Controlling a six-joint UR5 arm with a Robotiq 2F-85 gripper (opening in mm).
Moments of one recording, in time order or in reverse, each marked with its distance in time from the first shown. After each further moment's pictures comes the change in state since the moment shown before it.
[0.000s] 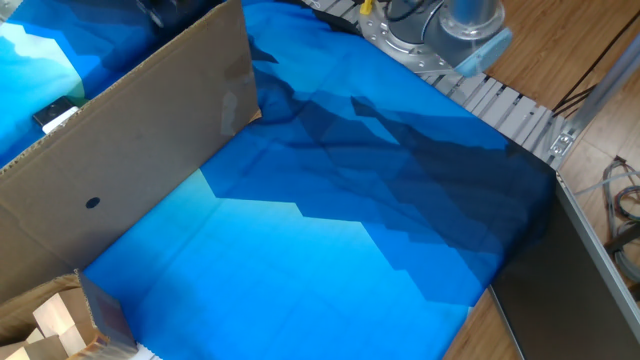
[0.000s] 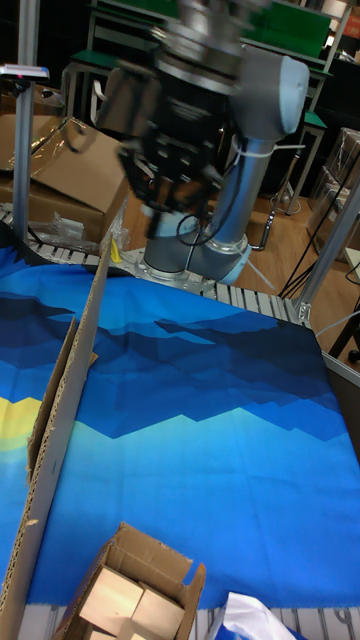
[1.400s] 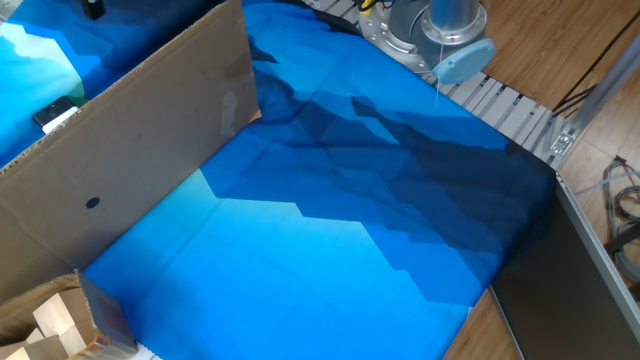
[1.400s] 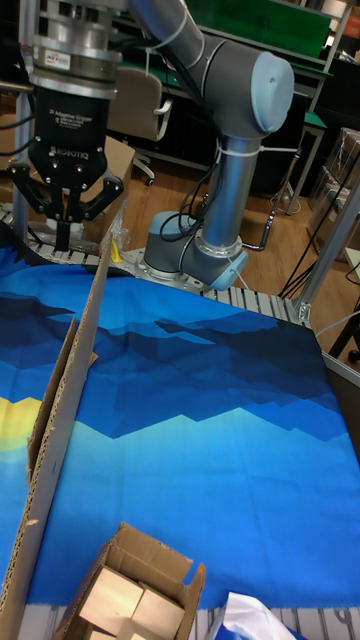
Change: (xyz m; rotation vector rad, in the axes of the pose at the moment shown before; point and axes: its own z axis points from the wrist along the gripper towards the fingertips) arm -0.011 -0.085 0.049 -0.113 -0.044 -0.137
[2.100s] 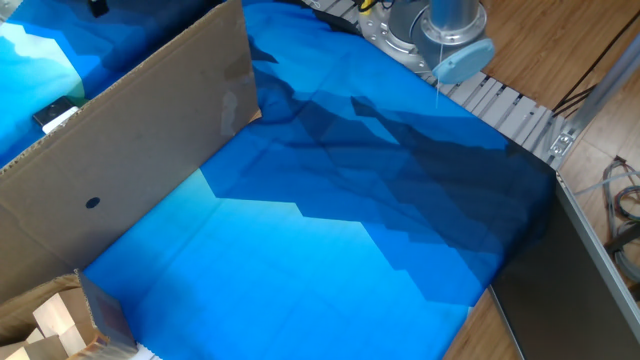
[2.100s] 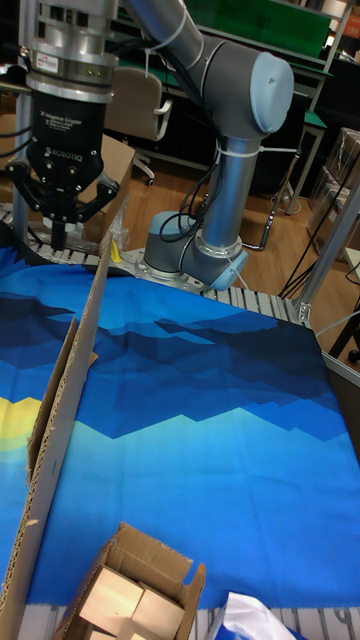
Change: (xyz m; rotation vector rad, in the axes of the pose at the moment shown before) arm 0.005 -0.009 0.003 0.021 0.020 0.154
